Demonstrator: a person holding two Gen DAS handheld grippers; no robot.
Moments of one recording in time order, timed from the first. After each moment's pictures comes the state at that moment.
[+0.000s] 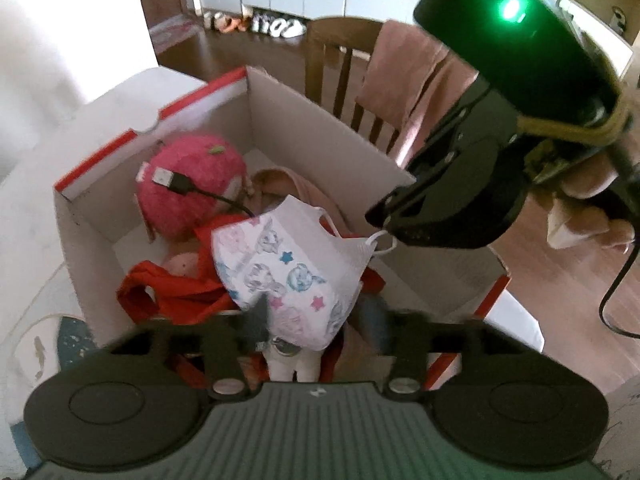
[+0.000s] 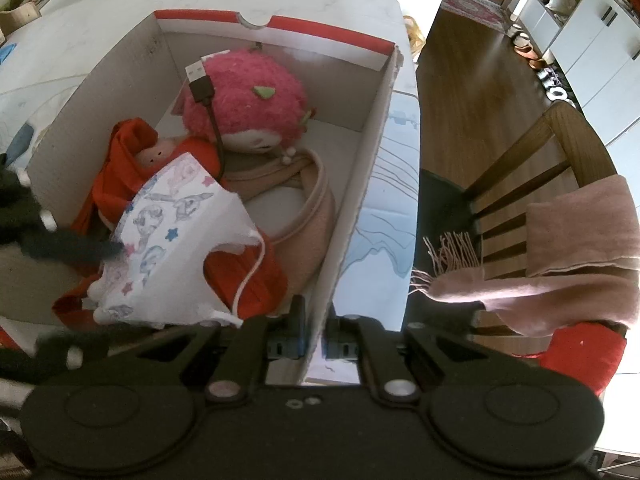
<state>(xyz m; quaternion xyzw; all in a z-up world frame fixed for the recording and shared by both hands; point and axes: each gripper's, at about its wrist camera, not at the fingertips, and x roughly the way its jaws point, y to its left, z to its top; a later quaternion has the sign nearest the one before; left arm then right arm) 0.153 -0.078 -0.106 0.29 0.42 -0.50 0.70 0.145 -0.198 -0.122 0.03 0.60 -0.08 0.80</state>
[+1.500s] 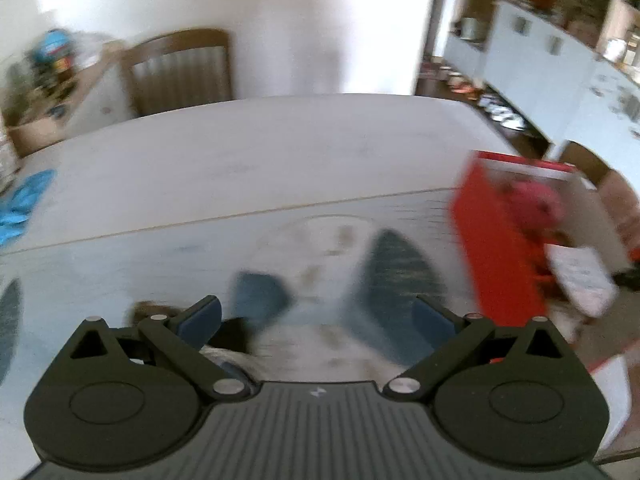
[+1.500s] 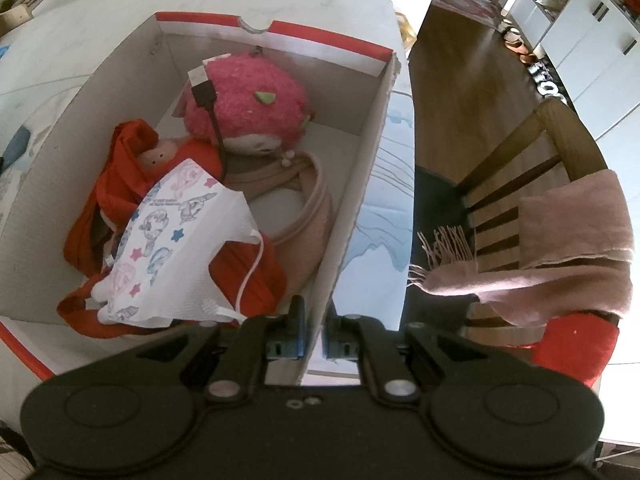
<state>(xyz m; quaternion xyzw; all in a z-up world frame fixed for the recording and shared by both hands) 0.270 0.190 -0.055 0.12 0.43 -0.22 0.87 0.144 -0.189 -0.115 0.03 0.60 -0.10 0.79</state>
